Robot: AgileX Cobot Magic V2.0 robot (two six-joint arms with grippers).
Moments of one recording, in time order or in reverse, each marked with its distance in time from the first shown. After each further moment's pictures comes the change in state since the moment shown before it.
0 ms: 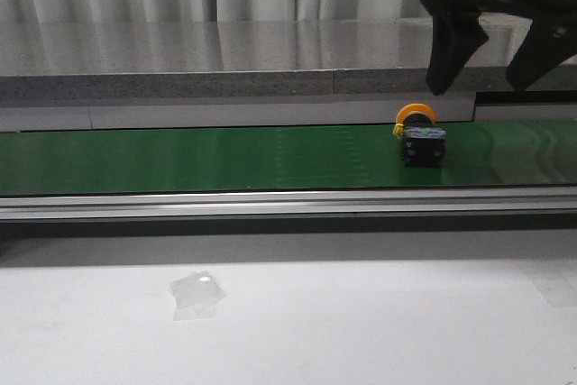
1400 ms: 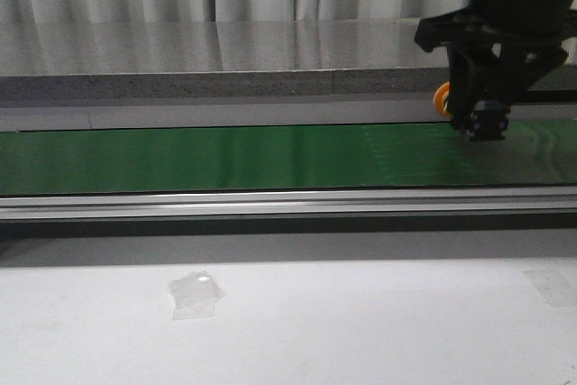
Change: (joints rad) left arm 0.000 0.000 0.000 0.000 0.000 0.002; right arm -0.004 0.106 -0.122 -0.071 0.125 -0.027
